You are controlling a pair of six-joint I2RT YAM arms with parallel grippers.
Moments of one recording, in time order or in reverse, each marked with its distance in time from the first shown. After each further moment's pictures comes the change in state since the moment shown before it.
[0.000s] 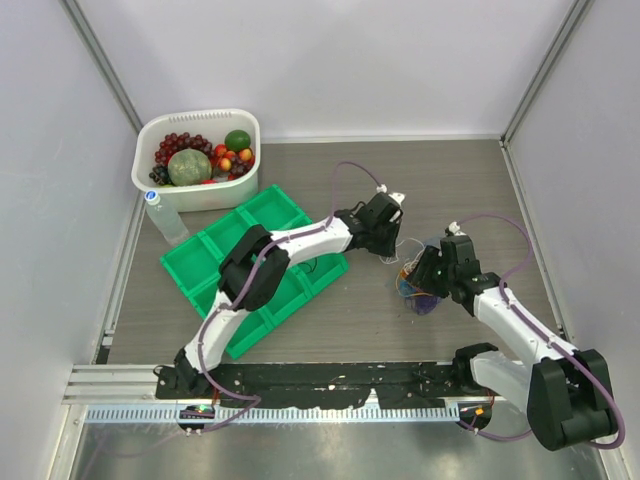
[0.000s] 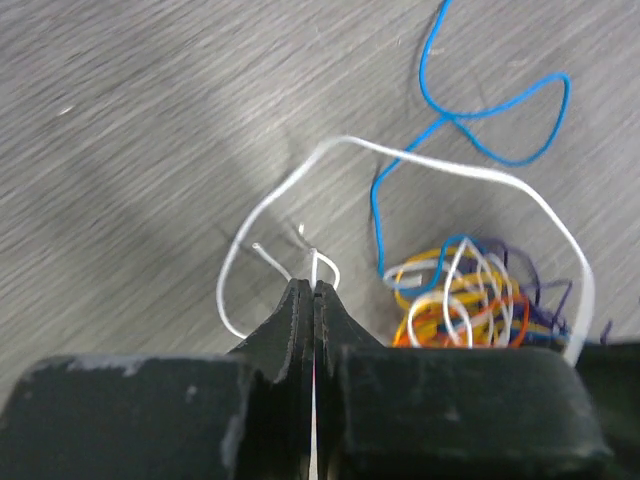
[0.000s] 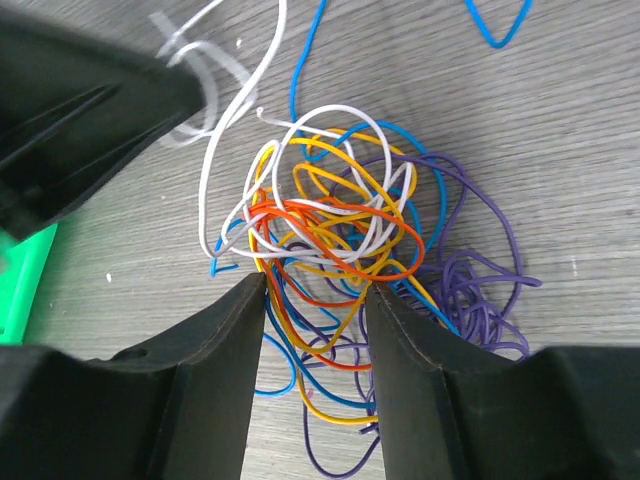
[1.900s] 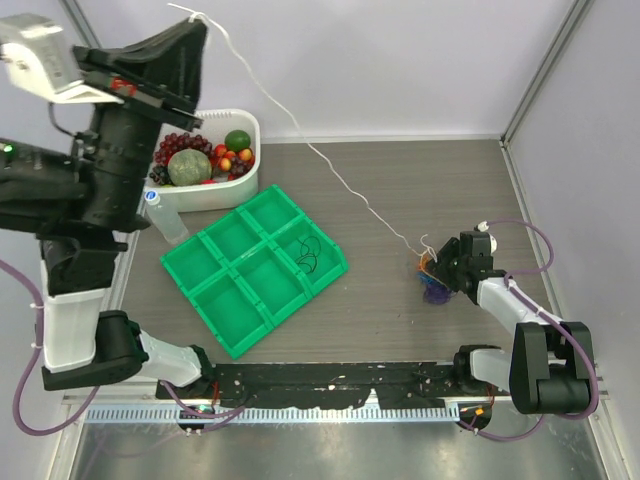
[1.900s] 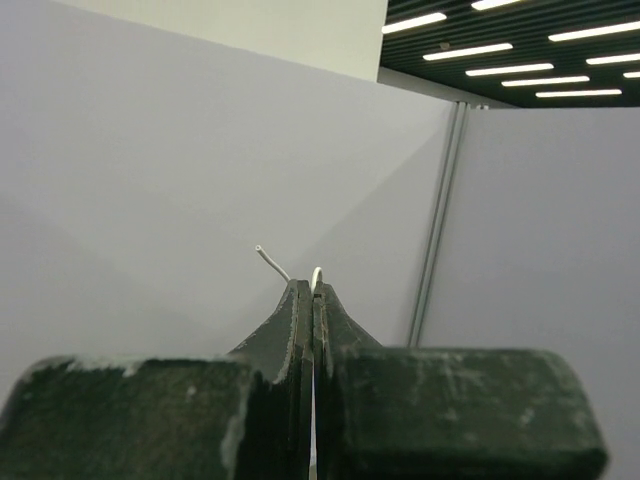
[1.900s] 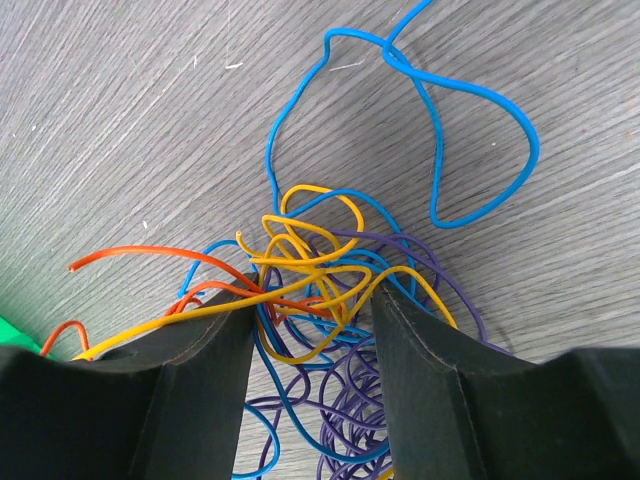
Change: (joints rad) left arm -0.179 -0.930 0.578 0.031 -0.562 0.755; right arm -0.225 0.167 -0.022 0.197 0.049 0.085
